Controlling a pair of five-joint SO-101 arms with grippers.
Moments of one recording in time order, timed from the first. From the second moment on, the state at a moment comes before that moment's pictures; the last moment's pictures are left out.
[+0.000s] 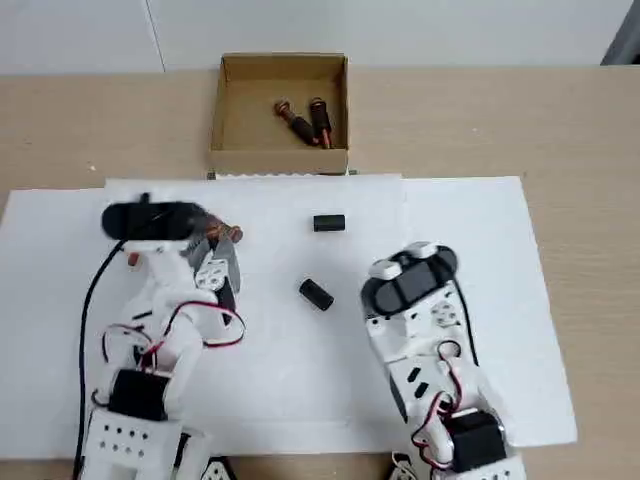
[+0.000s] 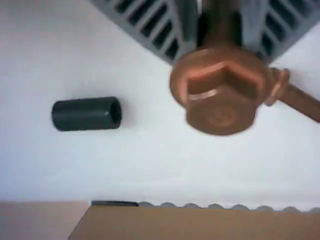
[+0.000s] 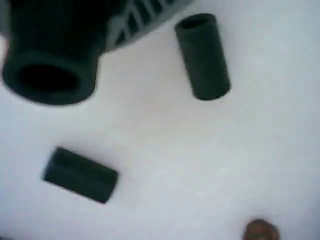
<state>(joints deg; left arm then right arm) 7.3 -75.8 72.5 43.7 19.7 -20.8 -103.3 84.0 53.9 4.9</state>
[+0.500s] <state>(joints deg) 15.9 -102.8 82.2 43.7 34.1 -38.5 -103.3 91.9 40.2 4.9</state>
